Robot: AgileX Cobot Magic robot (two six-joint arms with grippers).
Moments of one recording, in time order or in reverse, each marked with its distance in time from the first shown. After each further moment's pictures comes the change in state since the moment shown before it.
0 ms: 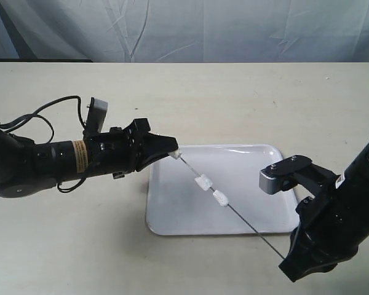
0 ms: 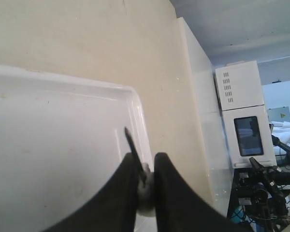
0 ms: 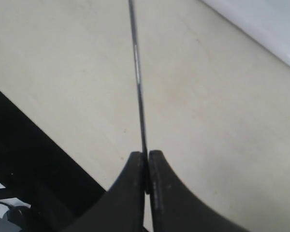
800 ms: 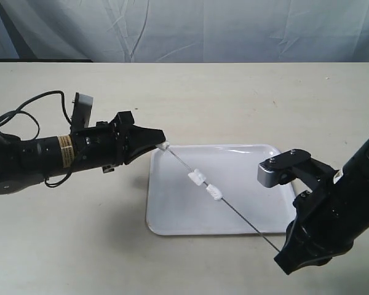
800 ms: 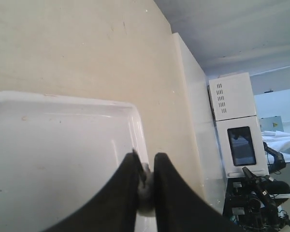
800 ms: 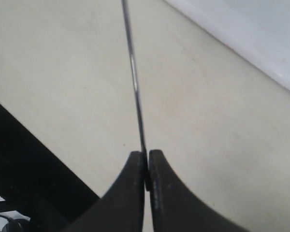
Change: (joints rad) left arm 0.089 0.007 0.000 0.043 -0.050 -0.002; right arm 0.000 -0.002 -0.003 0.011 -0.029 0.004
